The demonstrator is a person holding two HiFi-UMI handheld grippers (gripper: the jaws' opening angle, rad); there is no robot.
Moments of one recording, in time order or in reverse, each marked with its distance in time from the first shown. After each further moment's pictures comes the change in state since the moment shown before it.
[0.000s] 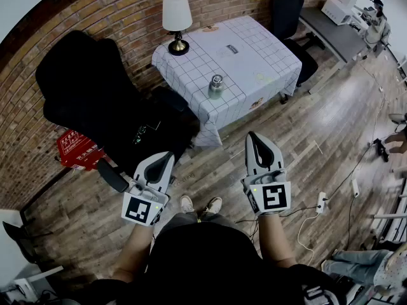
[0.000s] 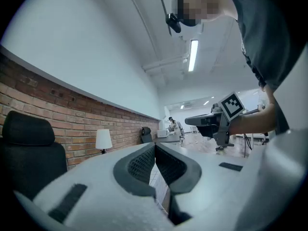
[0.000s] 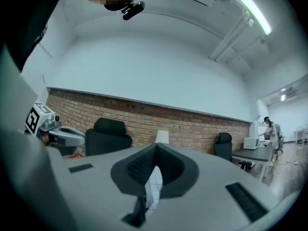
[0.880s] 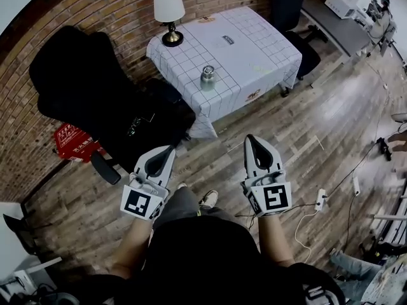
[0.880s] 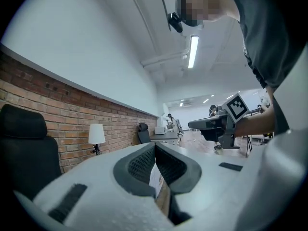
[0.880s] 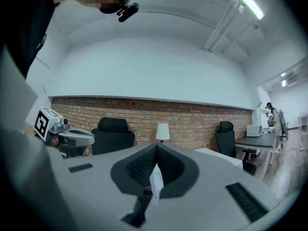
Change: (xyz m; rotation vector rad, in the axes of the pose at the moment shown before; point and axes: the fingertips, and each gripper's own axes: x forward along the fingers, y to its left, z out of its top) left arm 0.036 -0.044 -0.023 -0.031 0.079 -0.007; right arm -0.029 -0.036 -0.047 0.099 0.048 0.055
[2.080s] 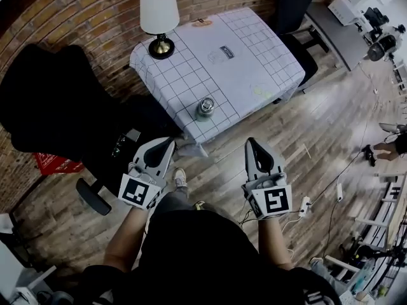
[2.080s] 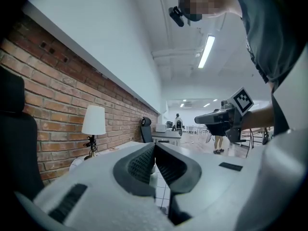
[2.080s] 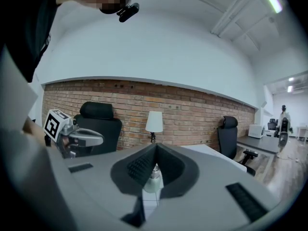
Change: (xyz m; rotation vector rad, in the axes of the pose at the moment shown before) left arm 0.164 0.152 -0.069 -0.119 0.033 -0.054; right arm 0.185 -0.068 -0.023 -0.054 0.170 -0.002
